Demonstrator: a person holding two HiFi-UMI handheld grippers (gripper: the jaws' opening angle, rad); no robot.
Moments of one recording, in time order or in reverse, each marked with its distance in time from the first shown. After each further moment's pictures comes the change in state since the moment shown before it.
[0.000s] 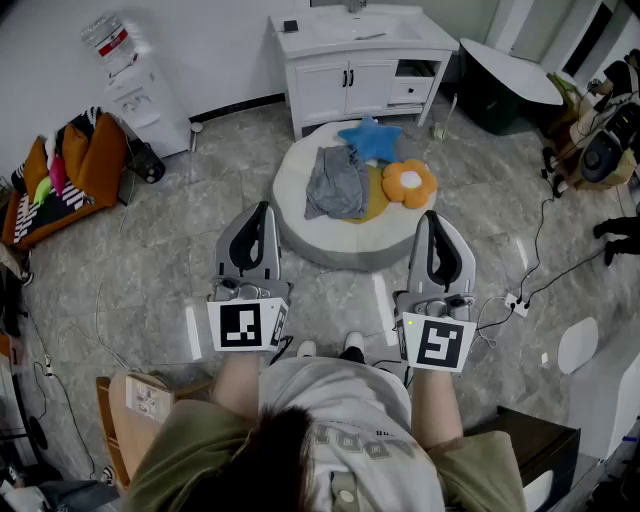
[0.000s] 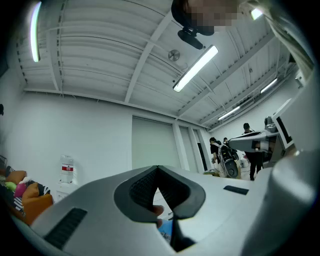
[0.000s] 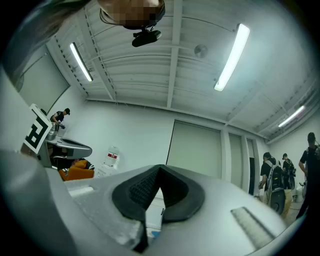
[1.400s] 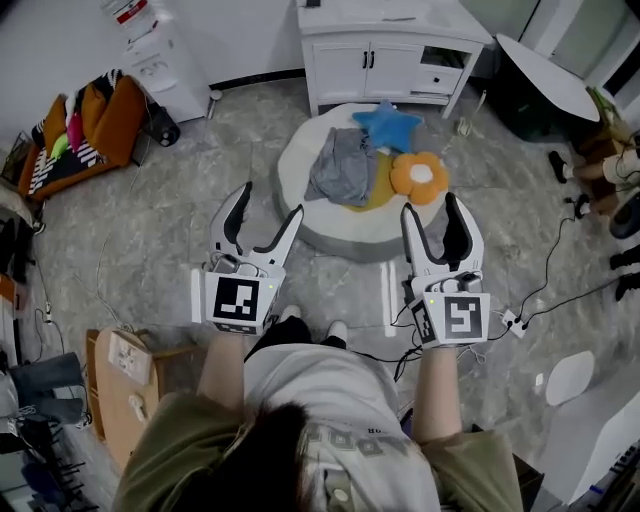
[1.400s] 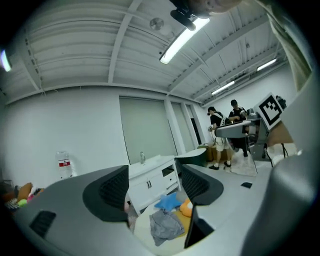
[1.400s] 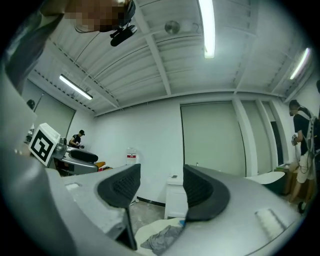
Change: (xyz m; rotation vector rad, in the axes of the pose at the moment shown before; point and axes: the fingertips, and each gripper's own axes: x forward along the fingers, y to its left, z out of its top) left arm 0.053 -0.079 -0.063 0.118 0.261 -0.021; right arm 0.034 -0.083 -0.093 0.267 0.072 0.259
